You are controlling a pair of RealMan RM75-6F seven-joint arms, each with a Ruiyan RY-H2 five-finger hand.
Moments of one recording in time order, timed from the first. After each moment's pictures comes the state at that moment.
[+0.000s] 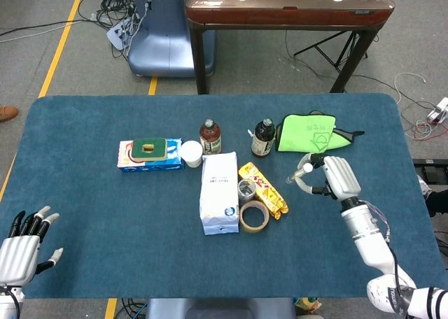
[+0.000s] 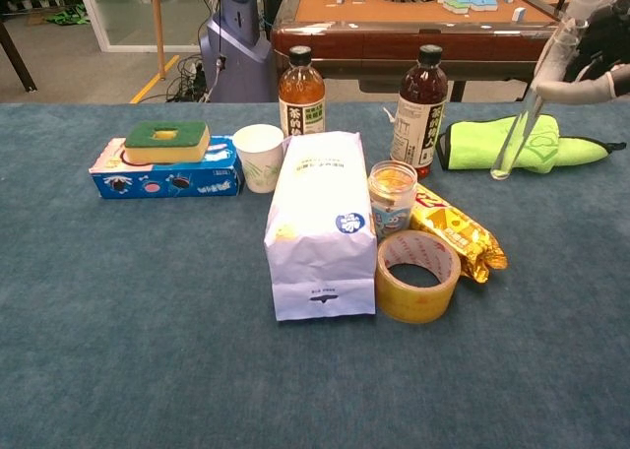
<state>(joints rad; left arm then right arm) -0.02 -1.20 -0.01 -1.62 1.50 1.51 0.20 0.48 -1.25 0.24 -1.70 -1.24 1.11 0.08</state>
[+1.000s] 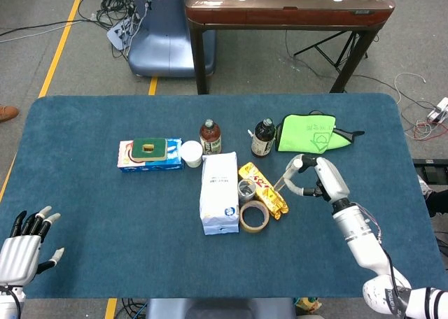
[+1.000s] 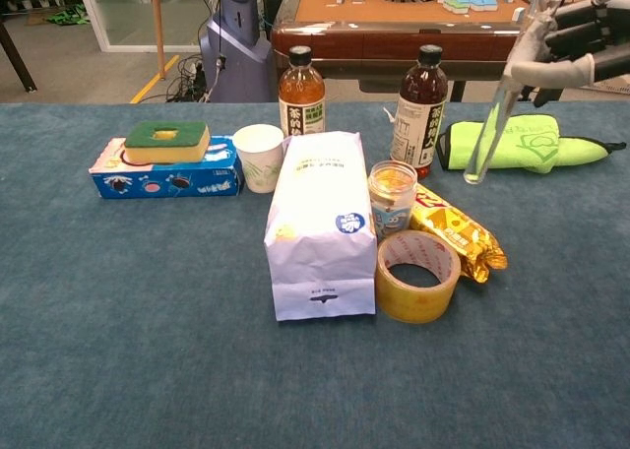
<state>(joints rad) -0.03 -1.20 -0.01 -1.62 1.51 1.51 0.20 0.49 -1.25 0.28 -1.77 -1.23 1.04 0.39</state>
